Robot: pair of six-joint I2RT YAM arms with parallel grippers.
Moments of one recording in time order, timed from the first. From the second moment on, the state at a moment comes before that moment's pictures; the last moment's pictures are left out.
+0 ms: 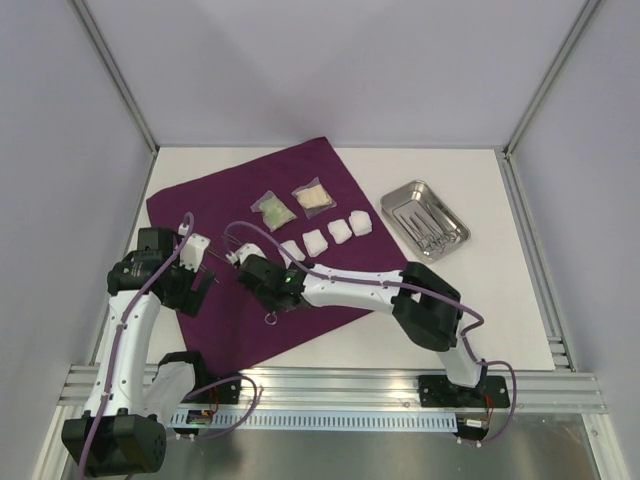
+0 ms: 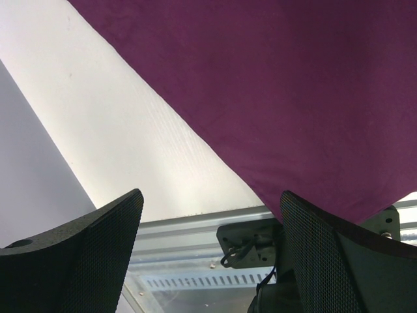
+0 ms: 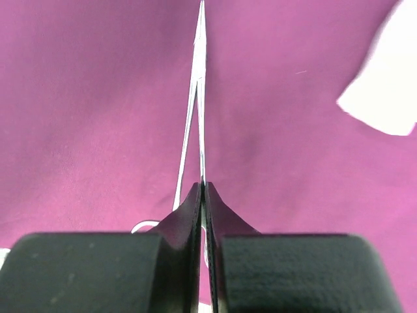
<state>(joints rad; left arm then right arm) 0.07 0.89 0.88 -1.15 -0.02 0.44 1.21 2.09 1.61 -0.54 0.25 0.32</state>
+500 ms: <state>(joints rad) 0.07 0.91 0.88 -1.15 -0.02 0.44 1.06 1.86 1.39 -0.43 0.25 0.27</state>
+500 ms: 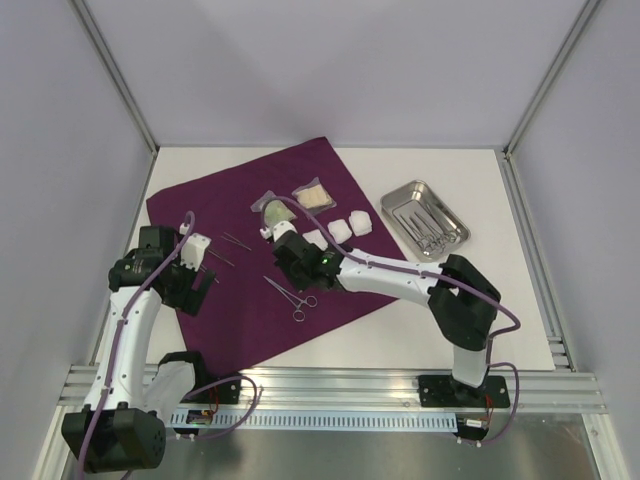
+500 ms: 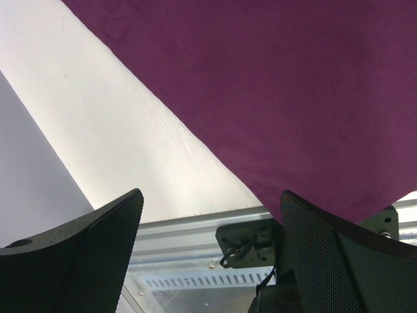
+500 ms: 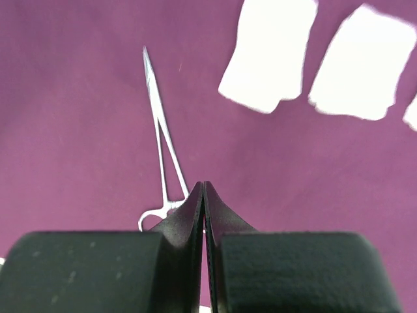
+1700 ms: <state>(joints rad) 0.07 0.93 0.88 -1.14 -0.01 0.44 1.06 2.13 1.60 -0.69 0.07 0.04</state>
